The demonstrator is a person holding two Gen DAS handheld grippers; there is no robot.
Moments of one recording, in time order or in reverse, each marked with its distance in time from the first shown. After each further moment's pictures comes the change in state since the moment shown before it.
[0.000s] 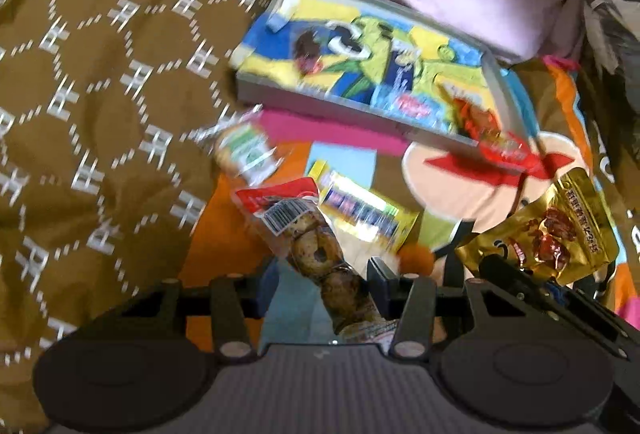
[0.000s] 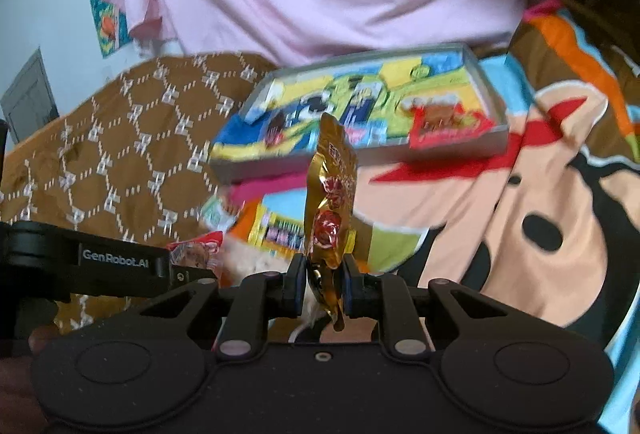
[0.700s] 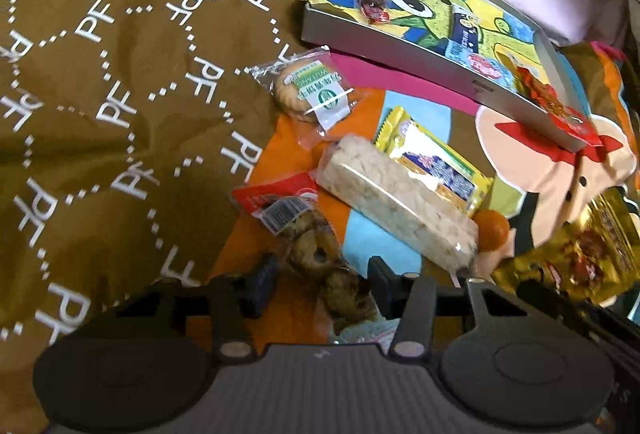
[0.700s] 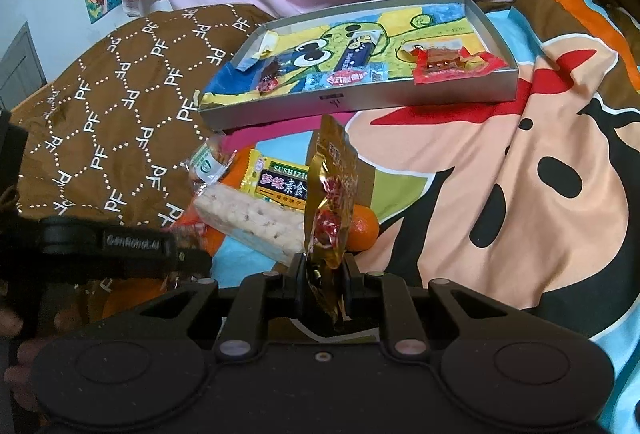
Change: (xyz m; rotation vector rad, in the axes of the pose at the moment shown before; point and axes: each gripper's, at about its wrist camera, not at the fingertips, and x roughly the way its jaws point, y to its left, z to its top) left arm 0.028 0.048 -0.034 -0.068 0.082 0.053; right arm 0.021 0.006 -0.028 0.003 0.147 -0.008
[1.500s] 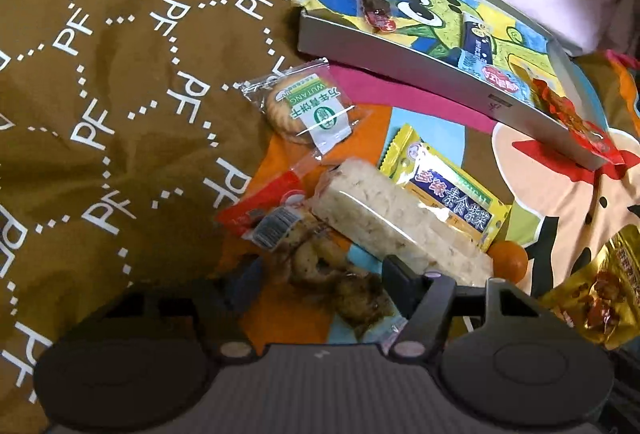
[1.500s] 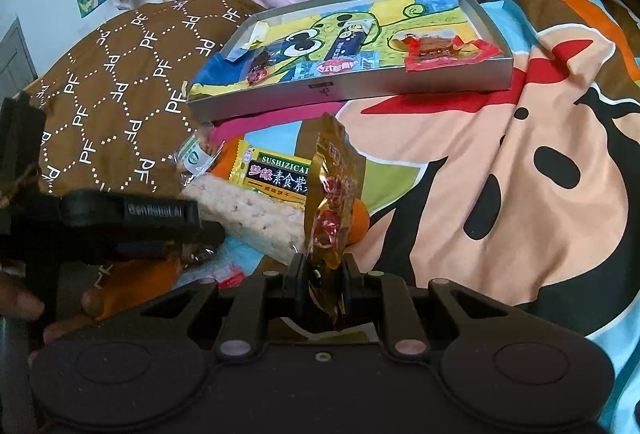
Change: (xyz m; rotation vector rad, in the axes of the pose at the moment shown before) left arm 0.028 -0.007 0.015 0.000 -0.054 0.034; right arm 0.008 -0.003 -0.003 0.002 0.026 -0.034
